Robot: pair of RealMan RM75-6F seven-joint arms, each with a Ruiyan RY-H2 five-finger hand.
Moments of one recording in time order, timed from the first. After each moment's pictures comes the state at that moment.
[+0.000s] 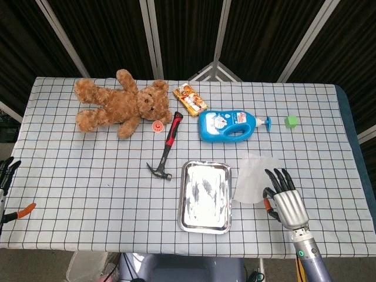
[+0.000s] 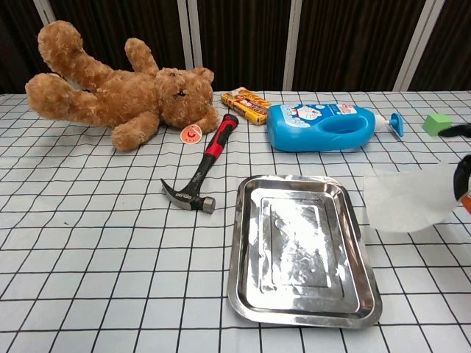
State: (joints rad) left arm -0.05 -1.08 -0.05 -1.64 1.51 1.55 -0.02; right arm 0.21 -1.50 0.05 -1.40 -1.65 1.47 -0.13
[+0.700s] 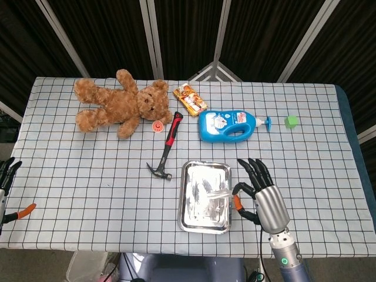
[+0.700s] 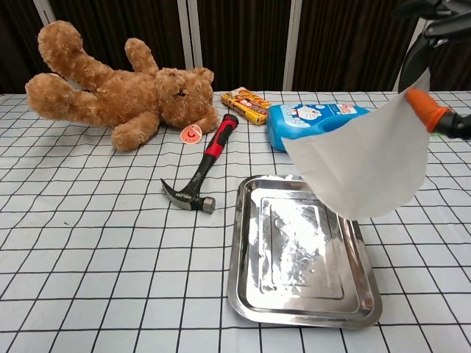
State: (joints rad) left arm -0.05 -1.08 -0.05 -1.63 1.52 1.54 -0.01; right arm 0.25 -1.47 0.08 -1.91 -1.70 1.49 -0.22
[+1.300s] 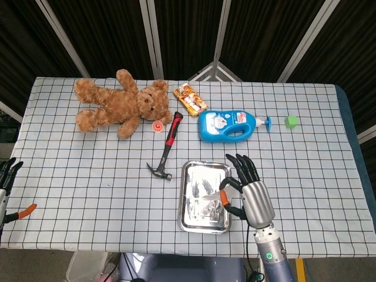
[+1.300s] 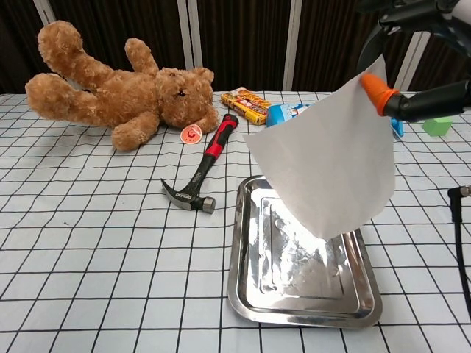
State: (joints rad) left arm -0.06 -1.08 -0.05 -1.63 1.51 1.54 -0.02; right arm 0.28 -1.58 0.14 -2.00 -1.59 1.45 -0.32
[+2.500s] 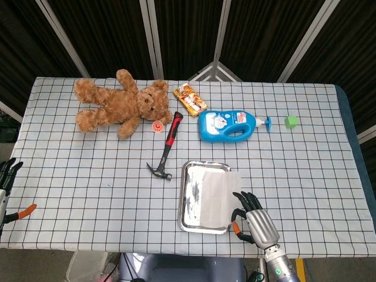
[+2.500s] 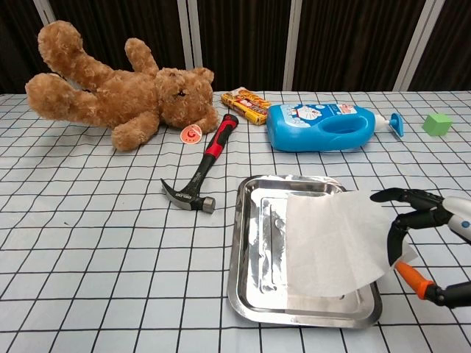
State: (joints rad) left arm -0.06 -1.08 -0.05 -1.62 1.52 1.54 -0.02; right arm 0.20 -1.52 -0.09 -1.75 -1.54 1.32 -0.14
